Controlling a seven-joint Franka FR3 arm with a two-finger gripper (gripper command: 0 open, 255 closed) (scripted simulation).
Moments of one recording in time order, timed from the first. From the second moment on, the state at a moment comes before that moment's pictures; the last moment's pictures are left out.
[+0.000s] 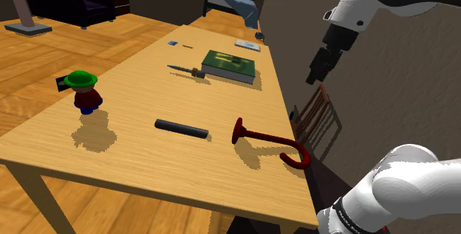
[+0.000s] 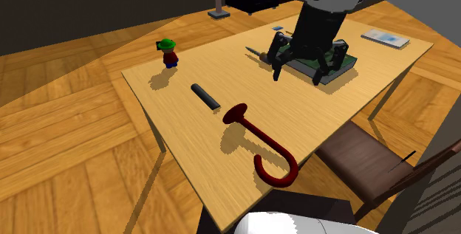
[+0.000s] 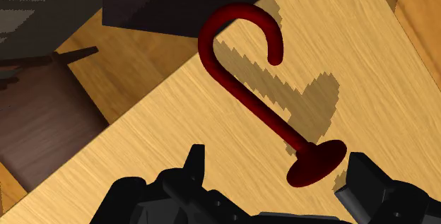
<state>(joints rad) -0.01 -0.75 0.01 -2.33 0.11 1.56 -0.11</state>
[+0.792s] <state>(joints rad) 0.07 -0.47 0.13 -2.29 0.12 1.82 -0.13</state>
